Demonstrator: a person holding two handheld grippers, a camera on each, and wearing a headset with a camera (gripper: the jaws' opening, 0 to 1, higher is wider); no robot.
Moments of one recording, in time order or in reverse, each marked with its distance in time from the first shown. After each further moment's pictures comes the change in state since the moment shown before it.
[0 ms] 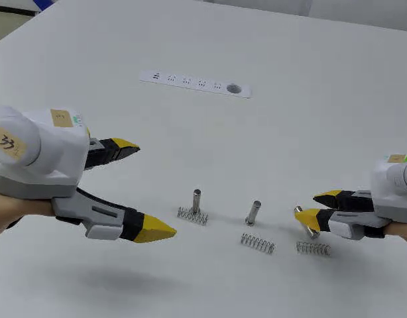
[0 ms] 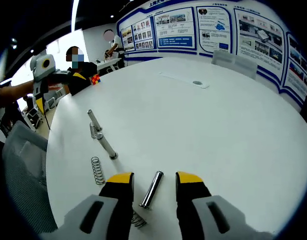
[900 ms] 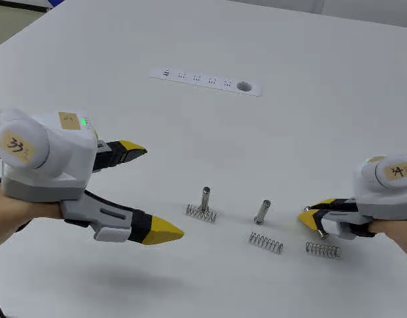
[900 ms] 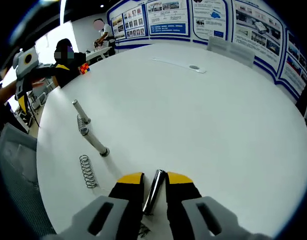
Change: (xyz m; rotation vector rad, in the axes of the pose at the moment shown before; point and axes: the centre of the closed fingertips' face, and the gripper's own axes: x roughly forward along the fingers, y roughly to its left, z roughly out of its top) left arm -0.004 -0.002 -0.005 -0.030 -0.010 0.014; right arm 0.022 0.000 -0.012 0.028 0.111 -0.060
